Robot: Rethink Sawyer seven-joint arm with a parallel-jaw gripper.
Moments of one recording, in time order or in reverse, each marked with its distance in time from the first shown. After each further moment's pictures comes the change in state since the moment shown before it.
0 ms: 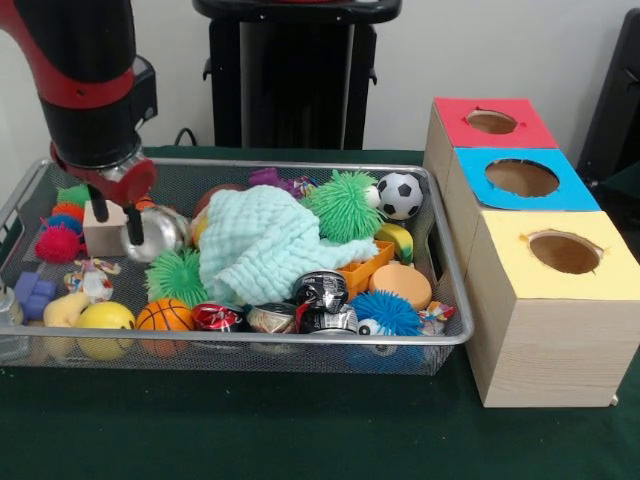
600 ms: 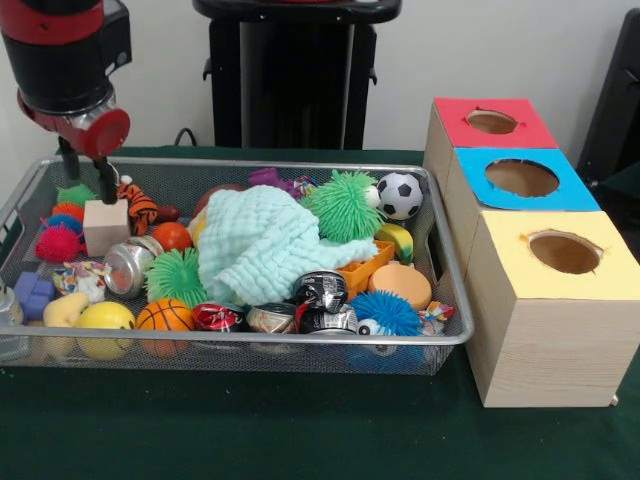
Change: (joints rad) arm 0.000 -0.097 -0.022 0.000 -0.004 0.086 0.000
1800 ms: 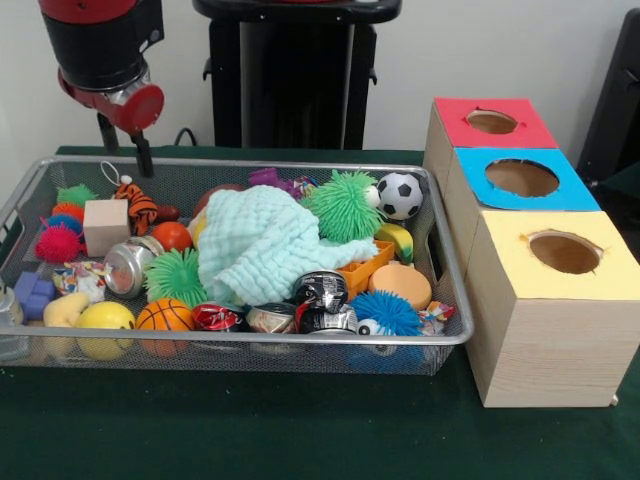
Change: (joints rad) arm 0.001 -0.057 0.001 0.166 0.026 -0.054 0.000
